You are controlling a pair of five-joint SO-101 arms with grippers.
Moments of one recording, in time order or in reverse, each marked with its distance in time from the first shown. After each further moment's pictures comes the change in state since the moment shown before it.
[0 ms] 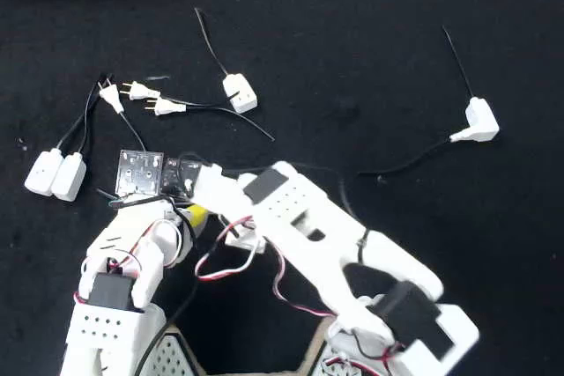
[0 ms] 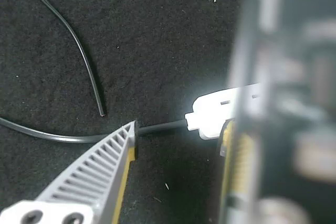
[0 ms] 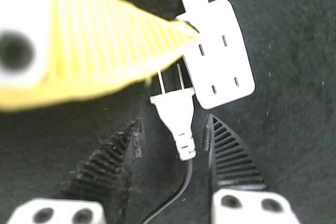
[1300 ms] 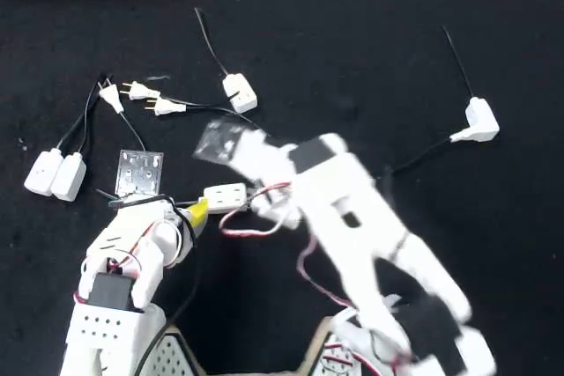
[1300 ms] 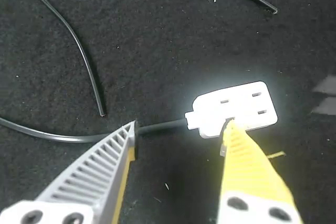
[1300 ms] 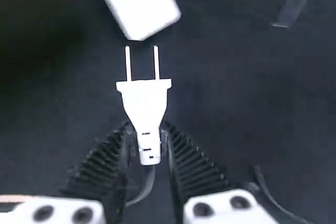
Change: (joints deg) left arm 0.0 0.0 0.0 0.0 0.0; right arm 16.2 -12.0 -5.5 13.0 4.4
